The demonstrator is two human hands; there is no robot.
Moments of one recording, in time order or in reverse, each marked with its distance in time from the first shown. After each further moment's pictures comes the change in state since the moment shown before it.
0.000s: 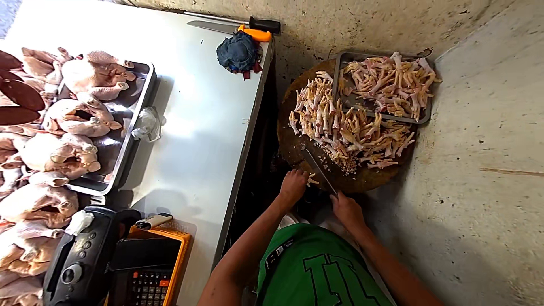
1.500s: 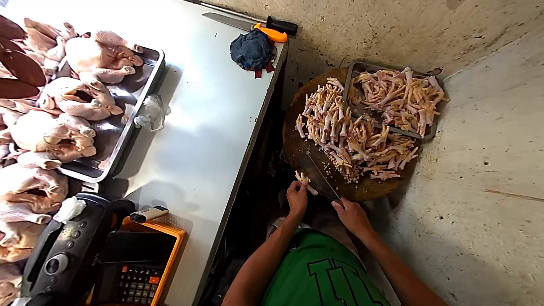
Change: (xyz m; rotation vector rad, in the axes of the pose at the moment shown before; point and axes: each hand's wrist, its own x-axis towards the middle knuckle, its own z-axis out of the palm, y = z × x) left_hand 0.005 0.010 0.078 -1.251 0.670 -0.524; right_hand 0.016 0.004 -0.016 -0.039 -0.129 -0.021
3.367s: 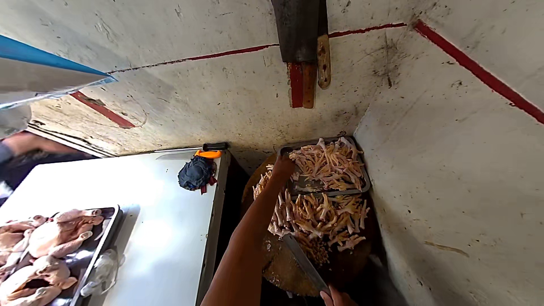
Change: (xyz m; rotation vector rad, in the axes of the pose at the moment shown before) left_hand 0.198 0.325 0.247 1.818 -0.567 0.938; right_hand 0.002 0.053 -0.027 0.320 0.024 0.029
